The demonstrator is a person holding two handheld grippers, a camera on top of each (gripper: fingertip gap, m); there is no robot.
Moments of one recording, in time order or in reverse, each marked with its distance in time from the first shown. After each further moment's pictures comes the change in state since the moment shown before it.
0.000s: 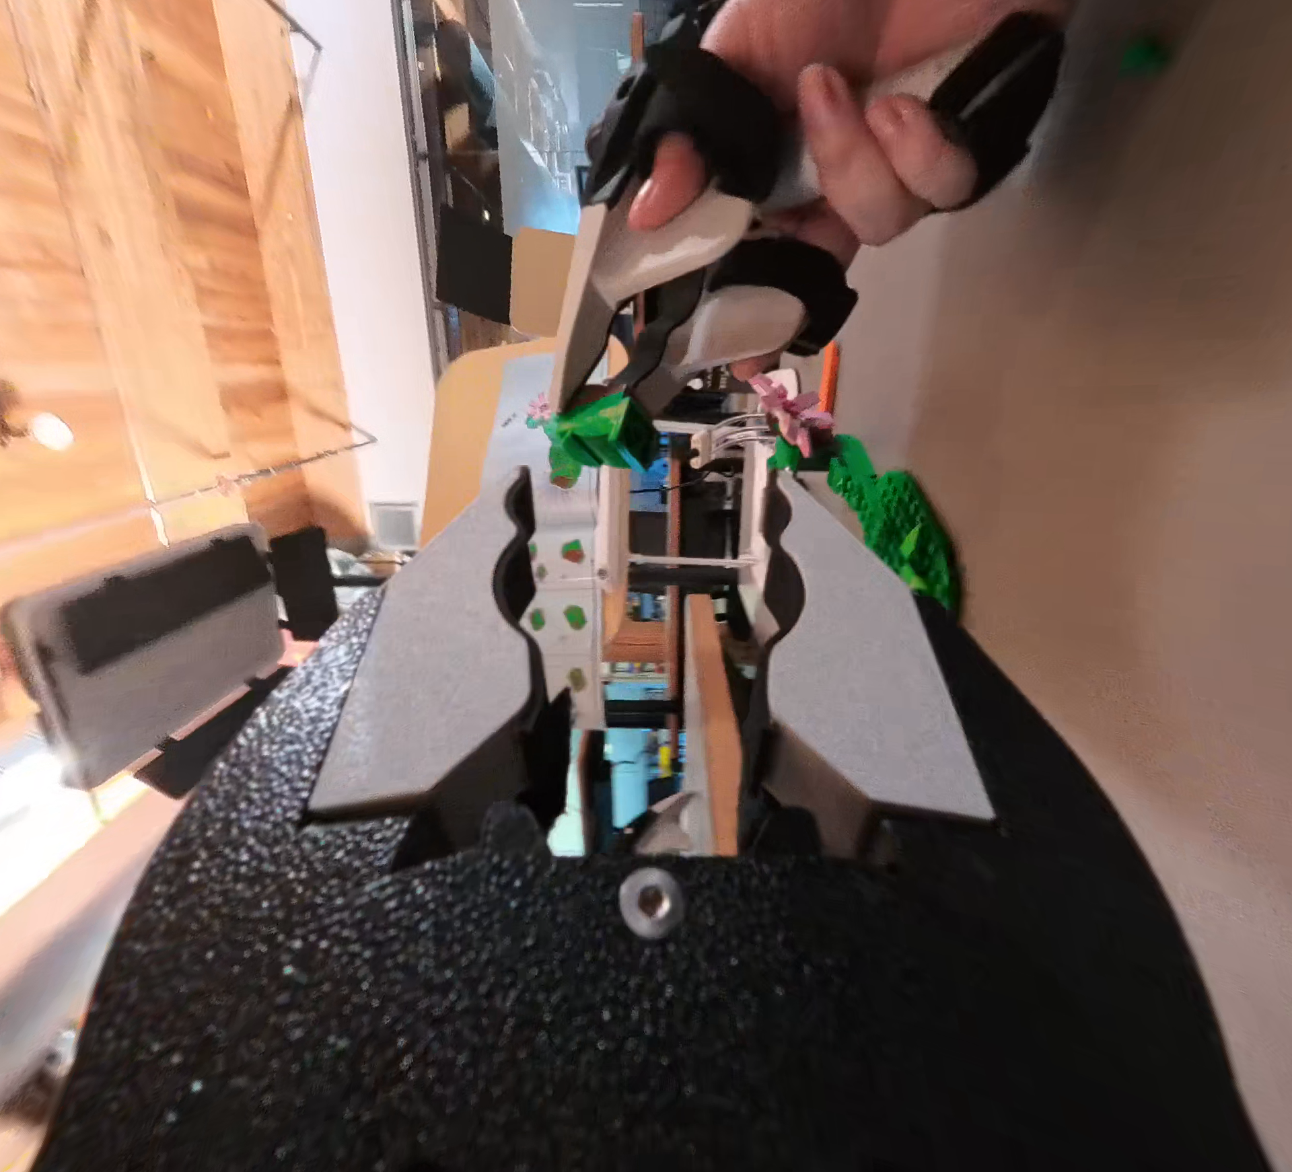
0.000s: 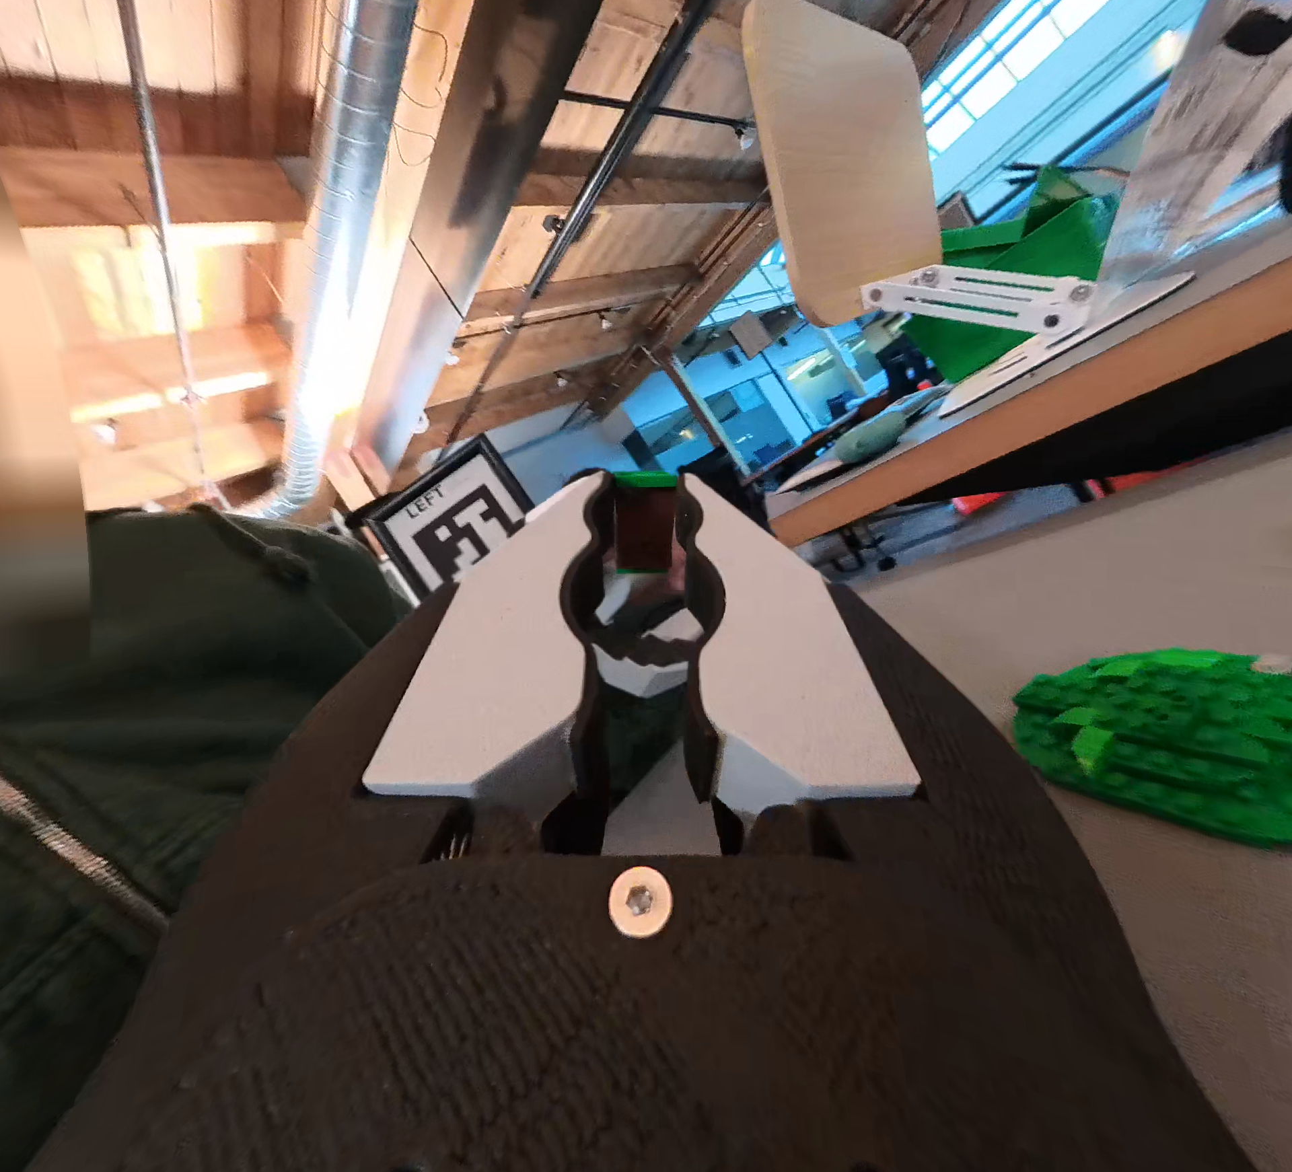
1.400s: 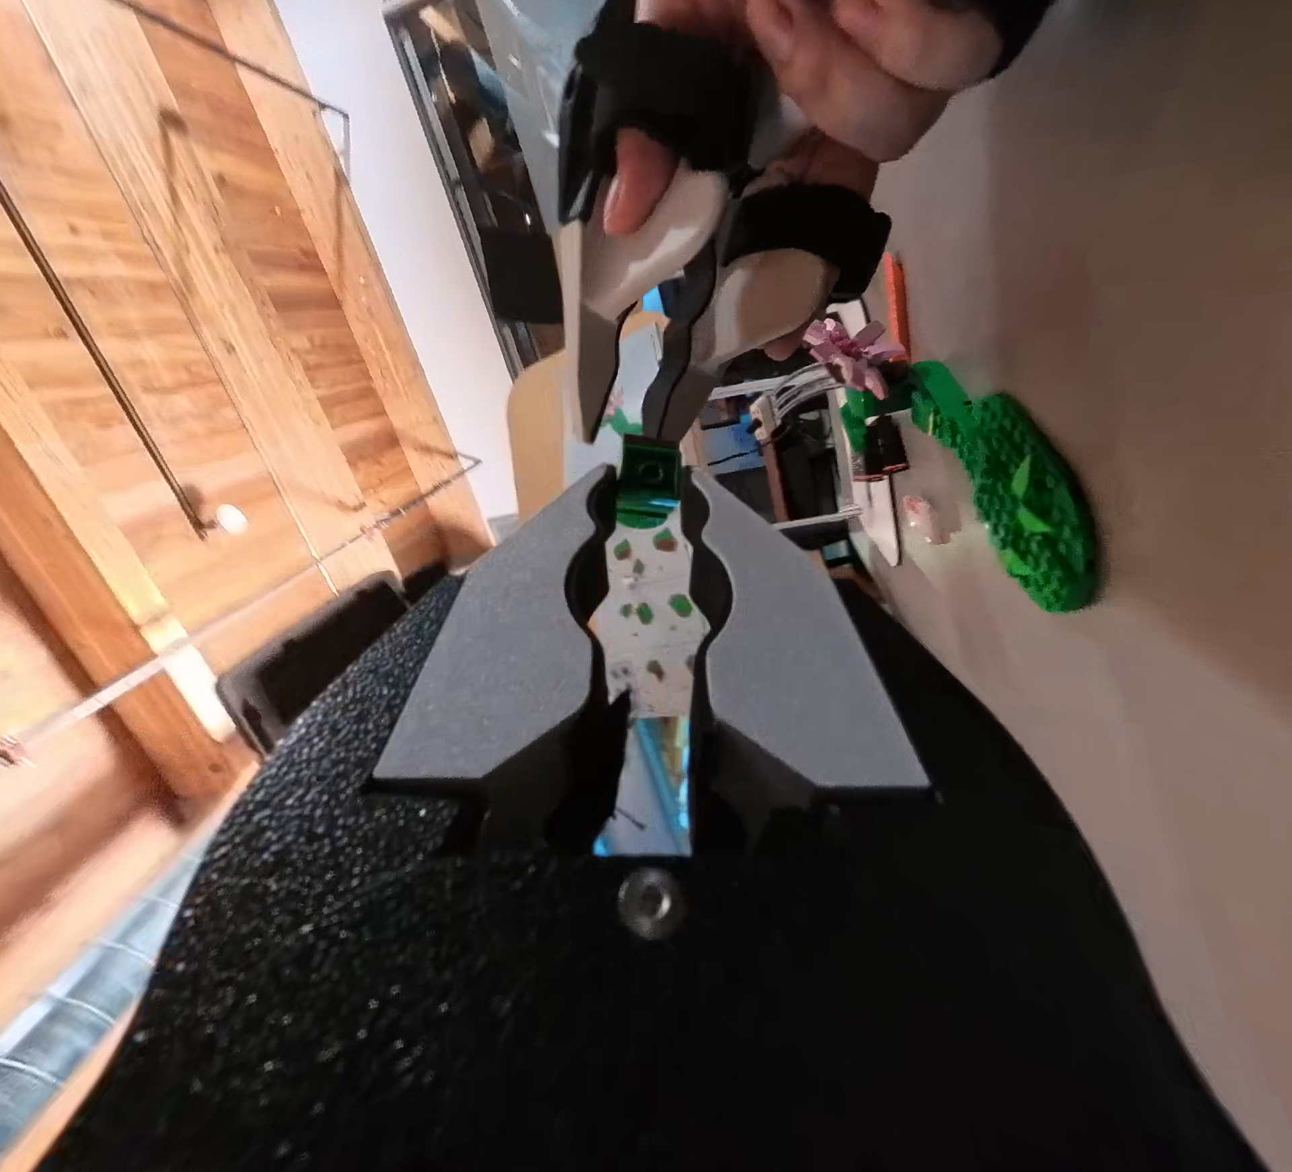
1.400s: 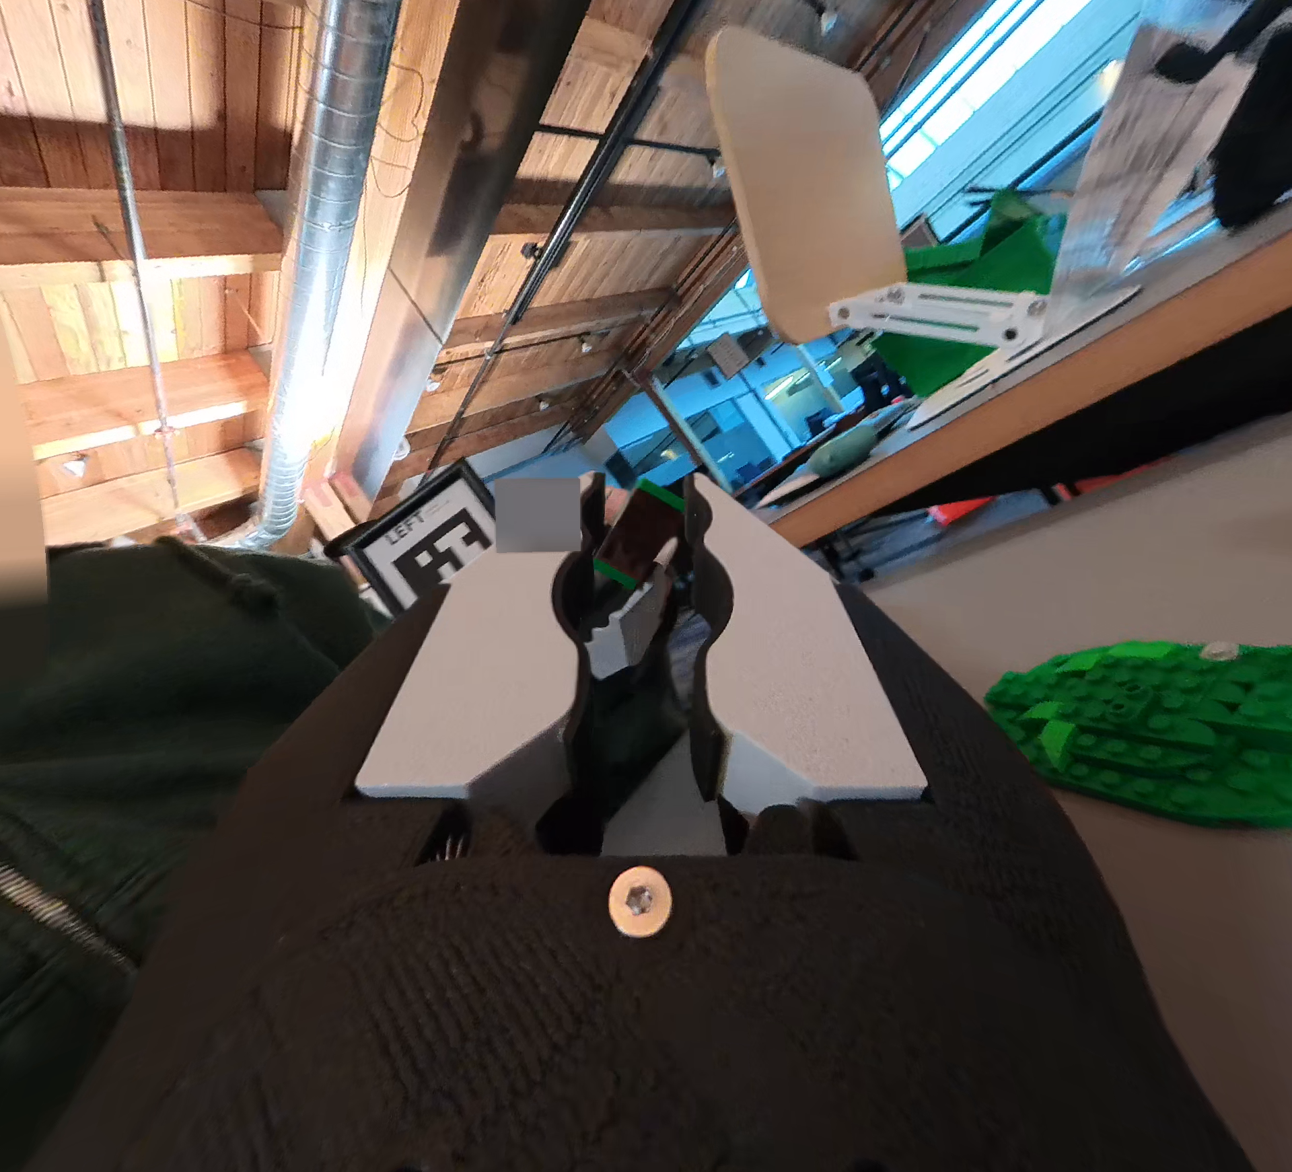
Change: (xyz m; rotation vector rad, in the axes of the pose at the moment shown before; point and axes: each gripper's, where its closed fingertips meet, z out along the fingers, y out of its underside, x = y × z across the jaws) left arm -0.008 0.000 0.013 -0.062 -0.045 0.282; right arm 0.008 -0.006 -0.003 0.039 0.042 0.005
